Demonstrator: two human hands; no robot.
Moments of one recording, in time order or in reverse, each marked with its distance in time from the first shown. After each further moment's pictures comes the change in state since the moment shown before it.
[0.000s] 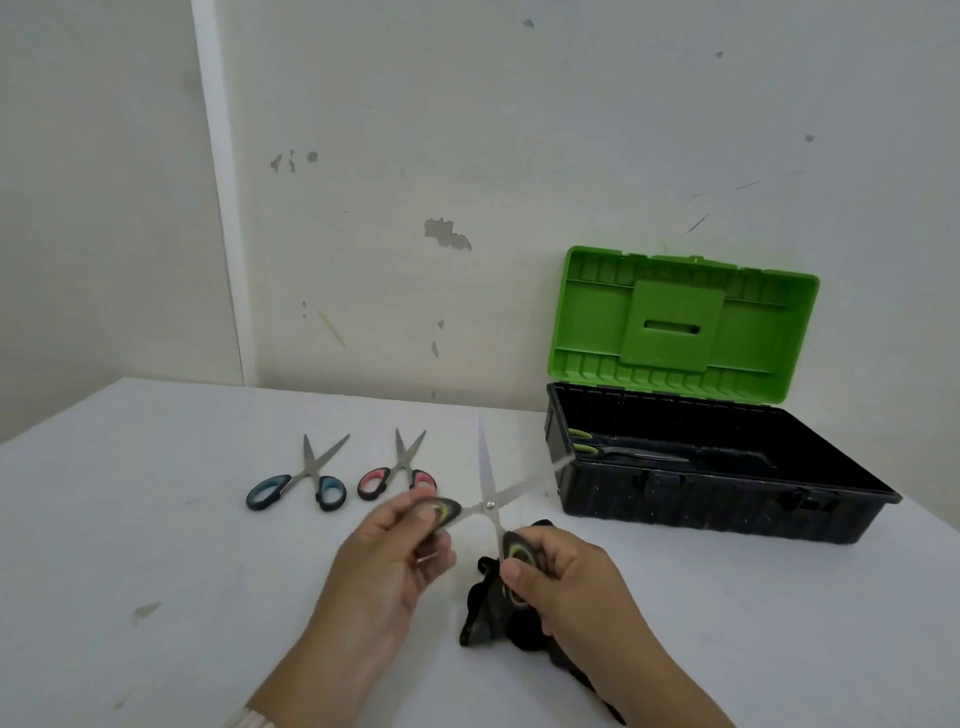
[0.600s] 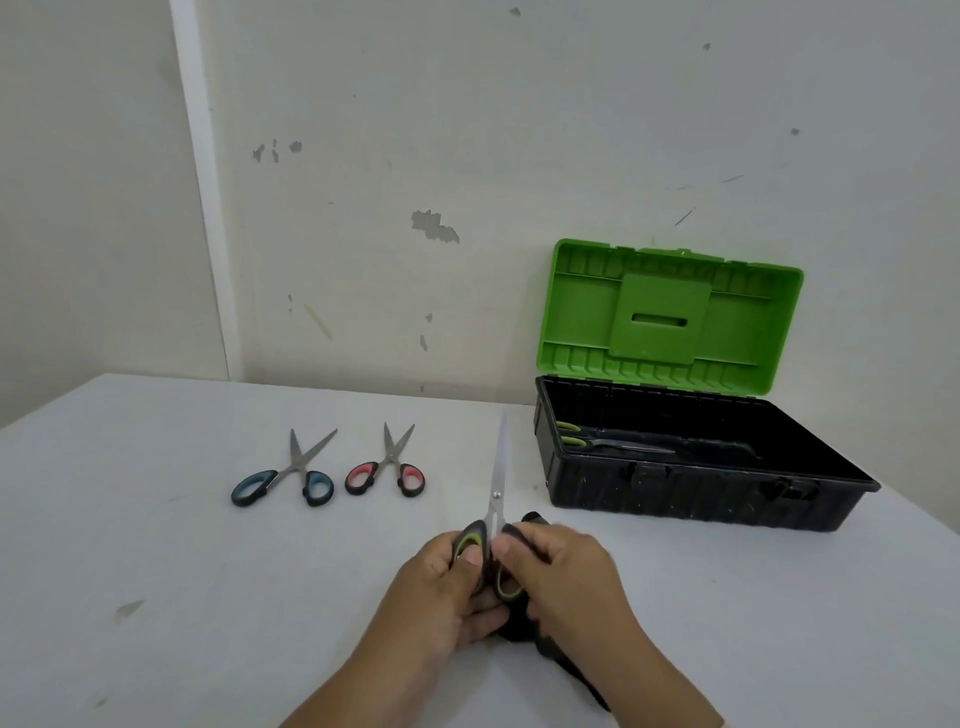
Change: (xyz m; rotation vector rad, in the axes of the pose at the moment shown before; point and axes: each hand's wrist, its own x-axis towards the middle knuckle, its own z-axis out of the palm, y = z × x) left_hand -0.022 -0.030 0.022 0.372 -0.168 -0.119; right_hand 0.001 -0.002 0.000 -0.144 0.124 -0.025
